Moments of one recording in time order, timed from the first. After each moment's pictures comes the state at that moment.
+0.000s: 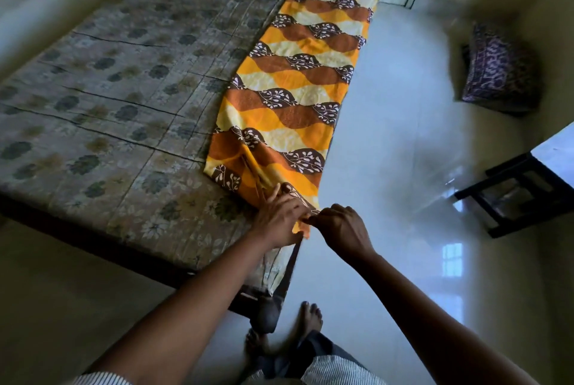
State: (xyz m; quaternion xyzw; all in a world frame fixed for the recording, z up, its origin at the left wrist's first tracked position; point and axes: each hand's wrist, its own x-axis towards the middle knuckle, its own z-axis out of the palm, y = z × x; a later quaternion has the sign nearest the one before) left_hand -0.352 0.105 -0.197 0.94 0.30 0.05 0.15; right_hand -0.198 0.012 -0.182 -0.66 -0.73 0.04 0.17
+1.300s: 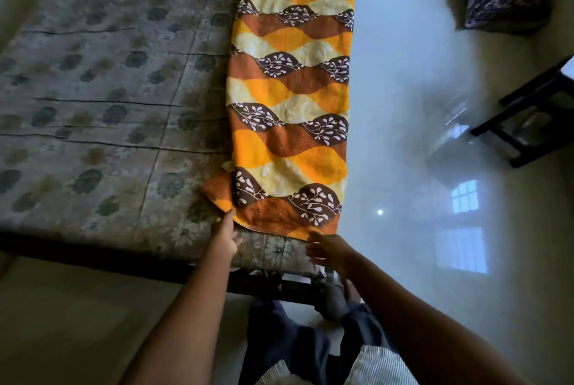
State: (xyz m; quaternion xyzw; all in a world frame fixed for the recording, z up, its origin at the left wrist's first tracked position) left_hand -0.497 0.177 -0.263 0.18 0.76 0.15 0.61; right_hand -0.336 0.029 -0.261 -0.64 0.08 0.68 0.35
